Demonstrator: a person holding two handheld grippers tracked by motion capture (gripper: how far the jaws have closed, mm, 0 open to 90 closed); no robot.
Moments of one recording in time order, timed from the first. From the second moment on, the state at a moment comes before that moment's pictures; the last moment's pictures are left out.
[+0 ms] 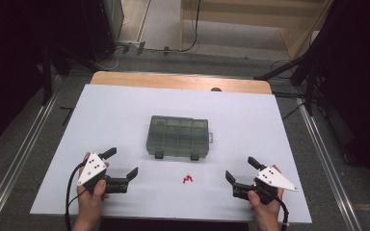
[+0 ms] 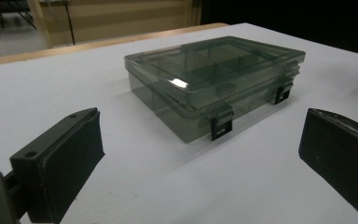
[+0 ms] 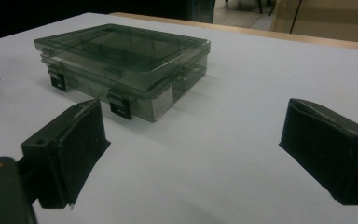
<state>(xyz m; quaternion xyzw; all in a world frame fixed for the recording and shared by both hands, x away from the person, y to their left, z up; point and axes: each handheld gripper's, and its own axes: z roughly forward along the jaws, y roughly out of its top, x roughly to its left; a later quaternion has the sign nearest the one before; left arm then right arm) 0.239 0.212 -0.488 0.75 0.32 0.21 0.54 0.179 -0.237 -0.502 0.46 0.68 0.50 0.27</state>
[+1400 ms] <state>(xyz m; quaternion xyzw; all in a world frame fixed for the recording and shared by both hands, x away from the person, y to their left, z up) 0.273 0.172 -0.487 0.81 0.37 0.15 0.44 0.255 -0.185 -0.502 0.47 0.76 0.41 0.15</state>
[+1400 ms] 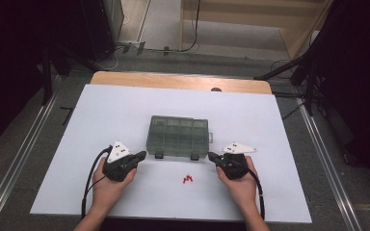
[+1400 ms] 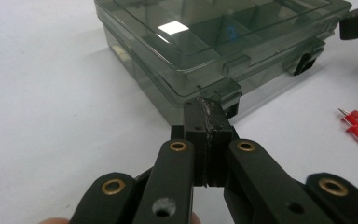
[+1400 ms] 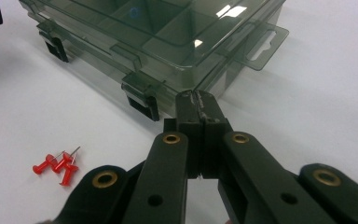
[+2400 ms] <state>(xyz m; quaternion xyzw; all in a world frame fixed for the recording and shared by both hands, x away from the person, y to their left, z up) 0.302 0.160 -0.465 0.78 0.38 0.20 0.47 0.269 -0.186 -0.465 0.46 0.74 0.45 0.17</state>
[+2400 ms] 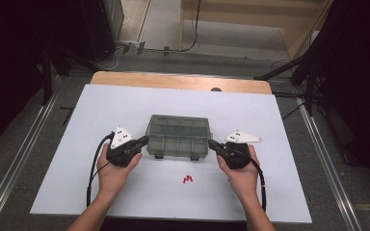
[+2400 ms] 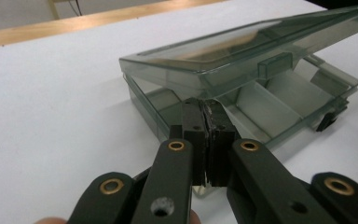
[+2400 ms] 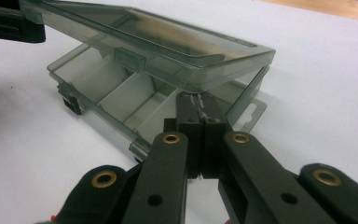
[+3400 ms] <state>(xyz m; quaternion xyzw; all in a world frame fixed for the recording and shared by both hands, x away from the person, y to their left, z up) 0.332 0.155 -0.446 0.75 0.37 0.24 0.50 0.293 -0.183 -0.440 0.46 0.72 0.48 0.18</state>
